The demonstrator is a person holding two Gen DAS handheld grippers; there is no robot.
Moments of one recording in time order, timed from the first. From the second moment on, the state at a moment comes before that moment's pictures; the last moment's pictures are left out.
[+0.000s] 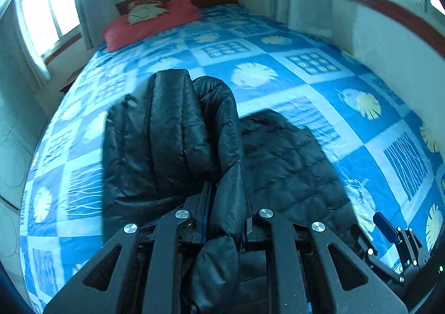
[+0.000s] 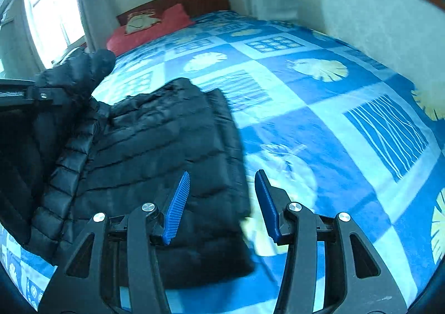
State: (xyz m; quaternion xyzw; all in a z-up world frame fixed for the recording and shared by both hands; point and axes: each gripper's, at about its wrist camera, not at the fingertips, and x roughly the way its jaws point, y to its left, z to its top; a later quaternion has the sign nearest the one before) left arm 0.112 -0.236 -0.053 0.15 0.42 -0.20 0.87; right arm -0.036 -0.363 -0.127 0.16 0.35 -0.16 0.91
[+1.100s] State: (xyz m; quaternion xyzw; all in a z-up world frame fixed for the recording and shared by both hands) left arm 0.006 -0.293 -0.030 0.12 0.37 -0.31 0.87; right arm -0.065 -0.415 -0.143 0.16 0.37 -0.22 0.89
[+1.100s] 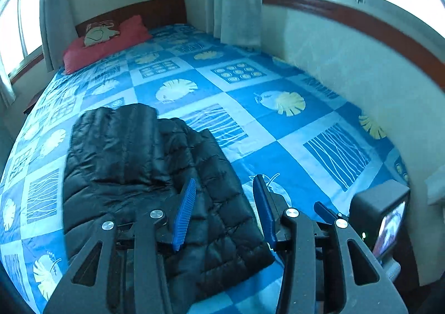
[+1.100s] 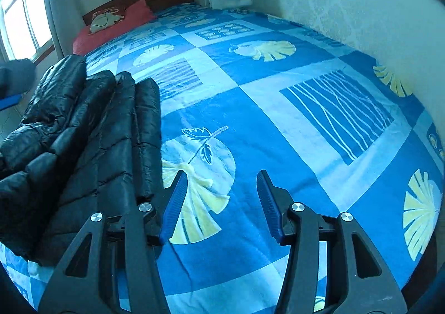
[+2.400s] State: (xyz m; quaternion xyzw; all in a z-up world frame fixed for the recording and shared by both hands) left arm 0.081 -0.038 -0.124 -0.02 0.44 -0.13 0.89; right arm 0.039 -0.302 -0.111 0.19 0.44 -0.06 0.88
